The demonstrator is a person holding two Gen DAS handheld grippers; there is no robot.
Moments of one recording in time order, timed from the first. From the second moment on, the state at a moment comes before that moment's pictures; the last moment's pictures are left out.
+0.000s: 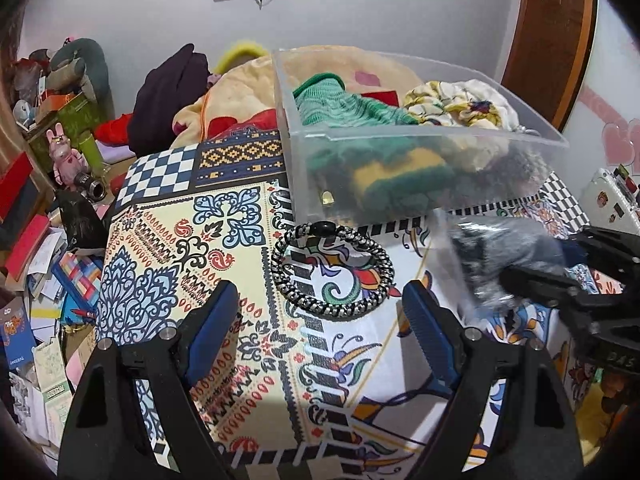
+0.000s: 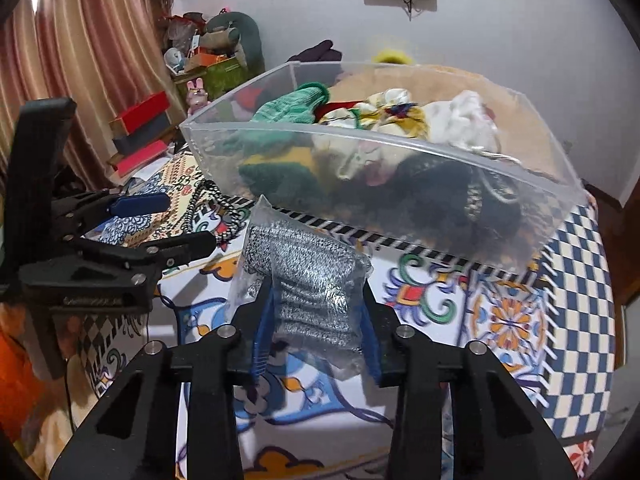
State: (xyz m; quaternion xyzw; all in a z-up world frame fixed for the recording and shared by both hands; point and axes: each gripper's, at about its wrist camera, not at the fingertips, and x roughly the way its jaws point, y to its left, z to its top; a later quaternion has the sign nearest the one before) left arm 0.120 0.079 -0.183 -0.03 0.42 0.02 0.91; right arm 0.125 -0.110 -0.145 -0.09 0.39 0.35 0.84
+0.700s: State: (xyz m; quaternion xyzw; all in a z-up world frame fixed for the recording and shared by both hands) left arm 0.107 0.069 -0.178 -0.03 0.41 0.00 0.91; right arm 0.112 -0.160 -0.114 -0.06 0.35 0.31 0.88
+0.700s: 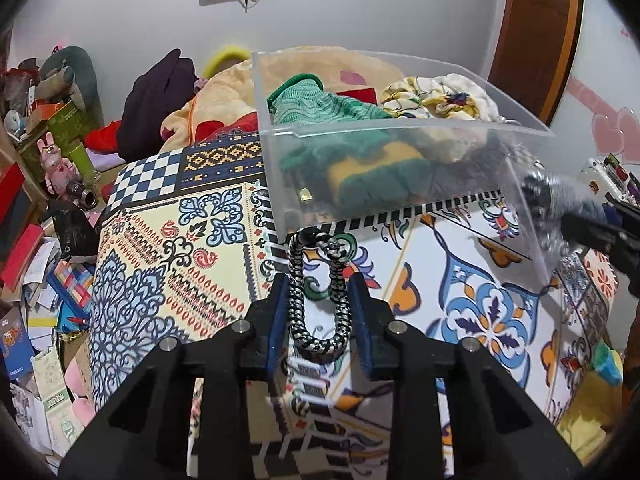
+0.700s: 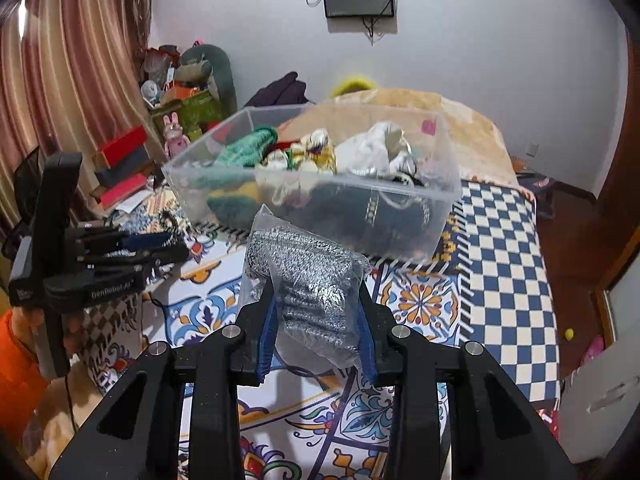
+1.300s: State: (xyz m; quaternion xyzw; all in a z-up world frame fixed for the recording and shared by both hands) left arm 0.095 0.032 -0.092 -0.01 0.30 -0.04 0.95; right arm 0.138 -0.176 -0.058 -0.02 0.27 0.30 0.92
